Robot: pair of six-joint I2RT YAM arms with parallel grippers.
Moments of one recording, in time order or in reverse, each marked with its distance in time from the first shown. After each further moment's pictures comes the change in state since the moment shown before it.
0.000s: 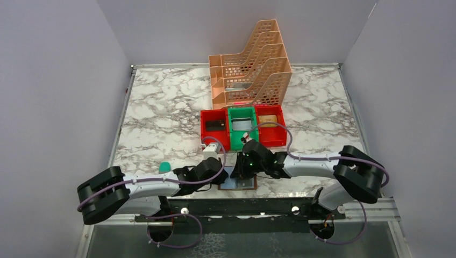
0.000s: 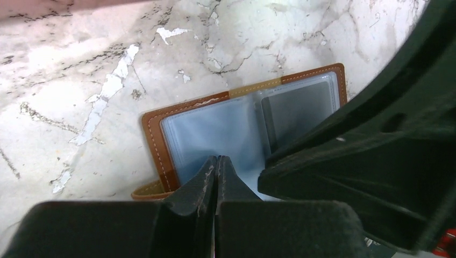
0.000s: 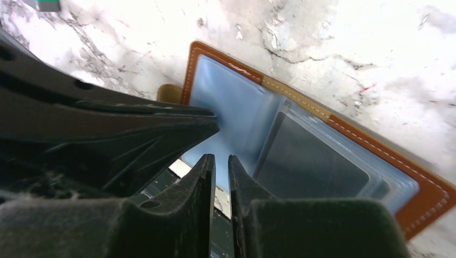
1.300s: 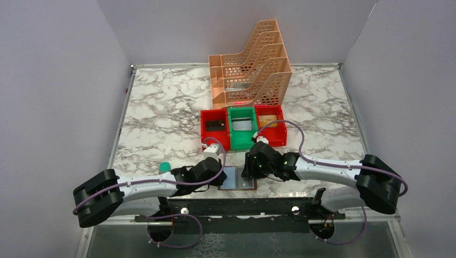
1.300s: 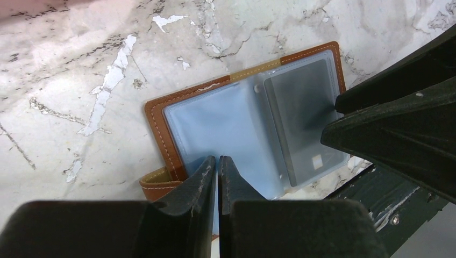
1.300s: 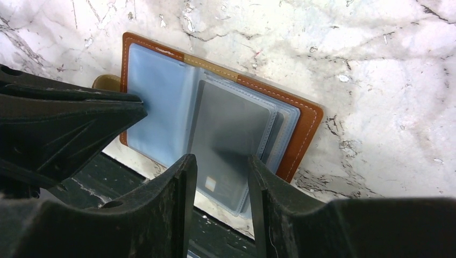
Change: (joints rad) left arm 0.000 -0.034 0.008 -0.053 0.033 0.072; right arm 0.000 -0.200 -0.013 -0.288 0.188 -0.083
